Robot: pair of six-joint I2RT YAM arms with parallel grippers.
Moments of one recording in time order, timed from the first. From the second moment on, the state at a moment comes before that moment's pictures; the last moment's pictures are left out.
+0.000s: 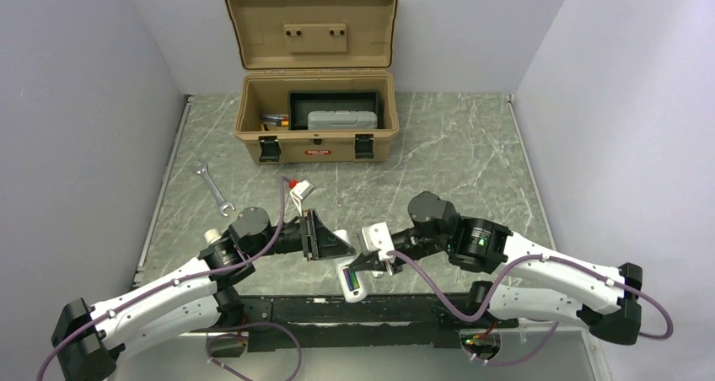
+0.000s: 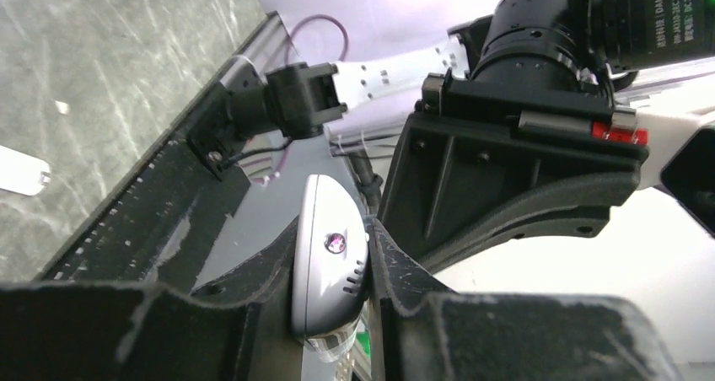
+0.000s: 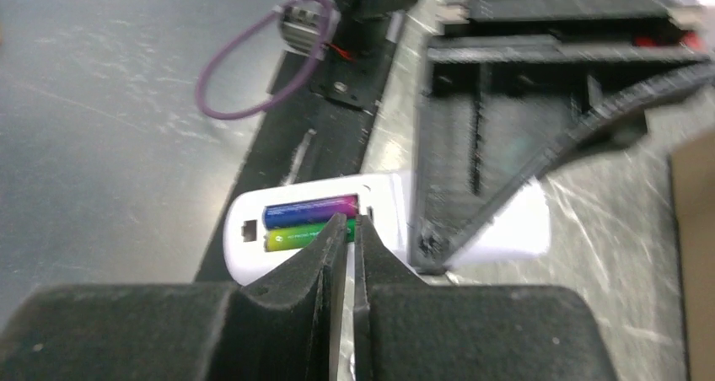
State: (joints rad) left arm -0.90 0.73 0.44 0.27 0.50 -1.20; right arm 1.17 0.92 0.89 -0.36 -0.60 -0.40
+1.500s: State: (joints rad) left arm -0.89 0.63 0.45 0.17 0.36 -1.09; right arm 1.21 0.69 0.72 -0.14 -0.23 0.21
